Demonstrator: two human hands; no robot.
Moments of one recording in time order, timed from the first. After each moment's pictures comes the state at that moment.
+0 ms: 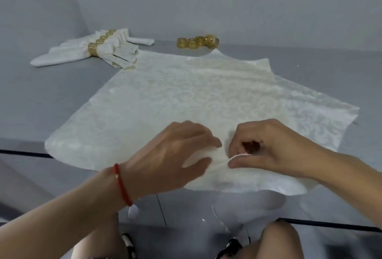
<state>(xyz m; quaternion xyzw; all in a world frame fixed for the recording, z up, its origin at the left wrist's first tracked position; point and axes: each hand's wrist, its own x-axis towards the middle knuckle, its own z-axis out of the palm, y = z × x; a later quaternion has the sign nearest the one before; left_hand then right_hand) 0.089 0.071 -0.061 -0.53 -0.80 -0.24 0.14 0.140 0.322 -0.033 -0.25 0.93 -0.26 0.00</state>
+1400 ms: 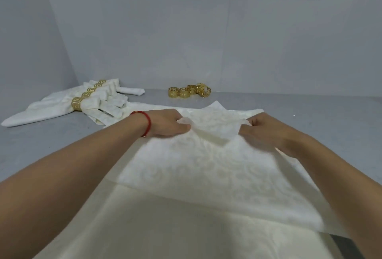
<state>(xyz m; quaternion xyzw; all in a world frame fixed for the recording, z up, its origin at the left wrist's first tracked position) -0.142 0.130 0.019 -0.25 -0.94 -0.17 -0.17 -0.031 0.391 0.006 0.09 0.91 -0.41 0.02</state>
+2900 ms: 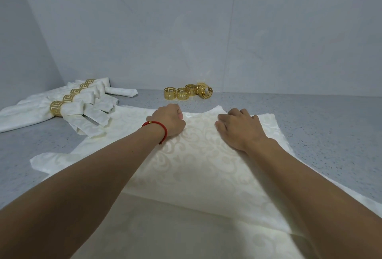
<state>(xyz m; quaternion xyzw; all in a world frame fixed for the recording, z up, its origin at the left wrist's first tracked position) -0.234 0.179 -0.036 -0.11 -0.96 -0.24 -0.01 -0.160 0.381 -0.059 0.08 0.99 -0.03 -0.09</state>
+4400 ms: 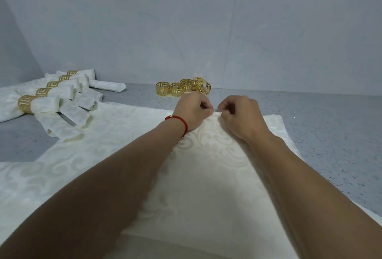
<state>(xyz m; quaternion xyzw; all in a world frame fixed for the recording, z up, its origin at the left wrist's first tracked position) -0.282 0.257 -0.059 -0.30 -0.88 -0.37 0.07 -0.203 0.405 -0.057 0.06 0.93 -0.27 -0.25</state>
